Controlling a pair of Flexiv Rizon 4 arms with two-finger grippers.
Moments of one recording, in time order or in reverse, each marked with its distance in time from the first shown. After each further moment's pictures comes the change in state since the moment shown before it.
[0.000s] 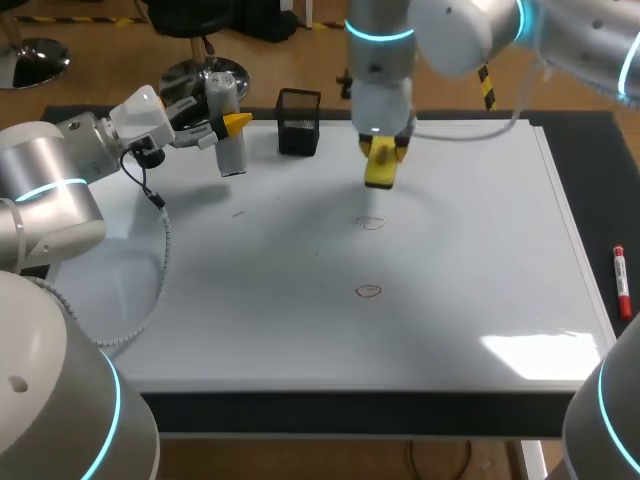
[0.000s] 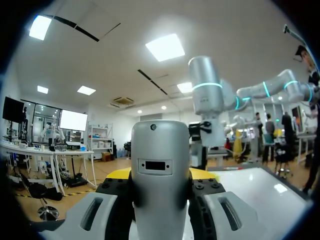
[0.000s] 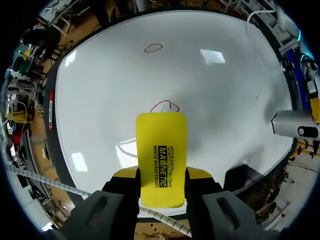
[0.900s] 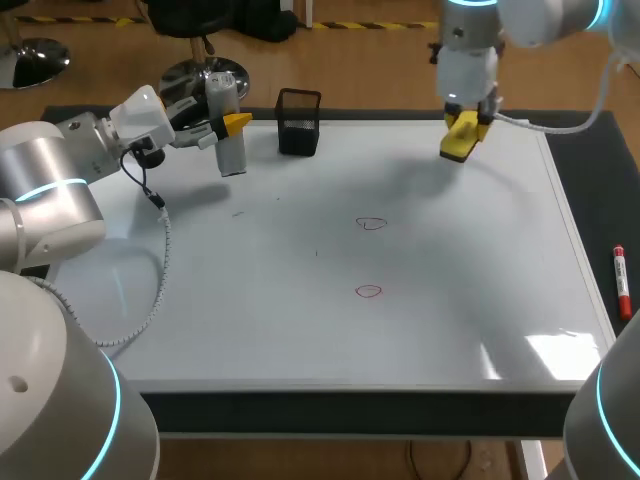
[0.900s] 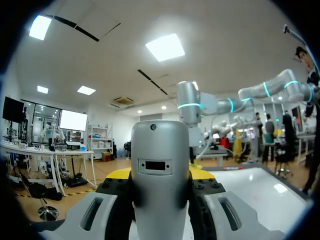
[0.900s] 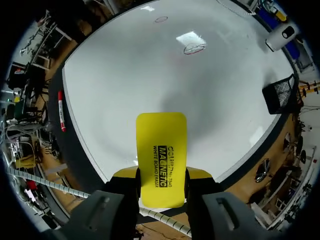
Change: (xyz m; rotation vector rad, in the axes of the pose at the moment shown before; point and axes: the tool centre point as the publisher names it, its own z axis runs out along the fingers) left arm 0.000 0.000 0.000 0.000 0.000 0.000; right arm 0.131 -0.107 0.018 -0.043 0.039 0.346
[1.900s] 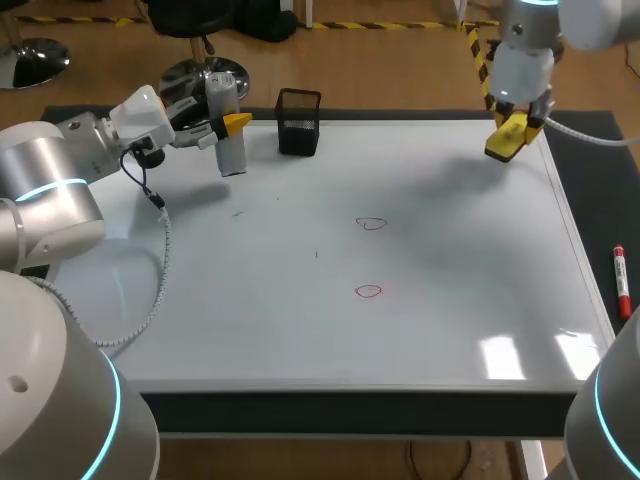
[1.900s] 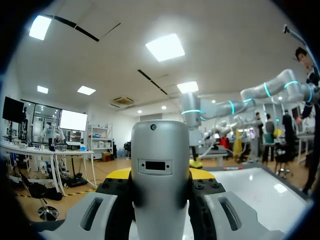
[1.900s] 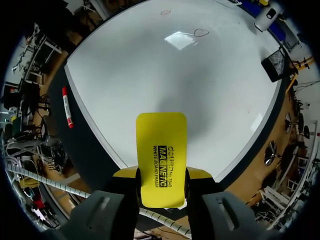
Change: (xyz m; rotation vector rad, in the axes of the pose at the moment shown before) left arm 0.000 0.000 0.000 0.000 0.000 0.000; right arm 0.067 -0.048 0.012 -0.036 -0.021 0.132
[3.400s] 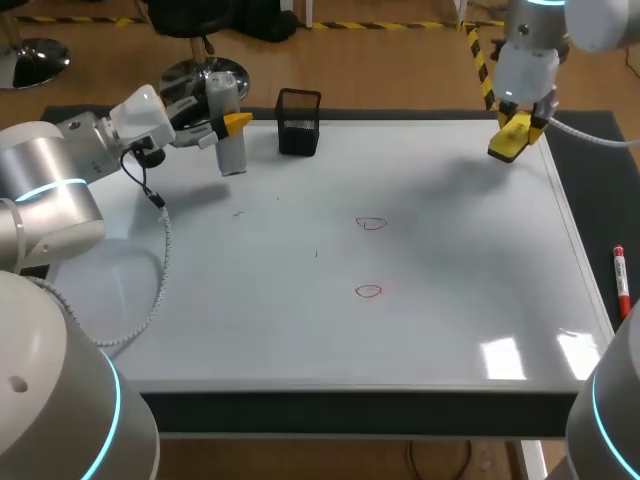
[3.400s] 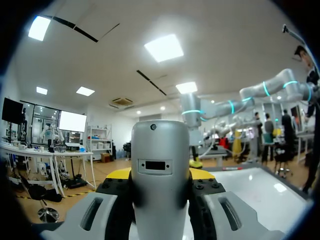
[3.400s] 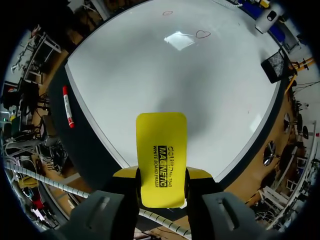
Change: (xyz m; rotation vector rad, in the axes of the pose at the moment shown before) left arm 0.002 -0.003 0.001 0.009 0.010 0.008; right arm 0.005 -0.001 -0.003 0.002 -0.011 -0.005
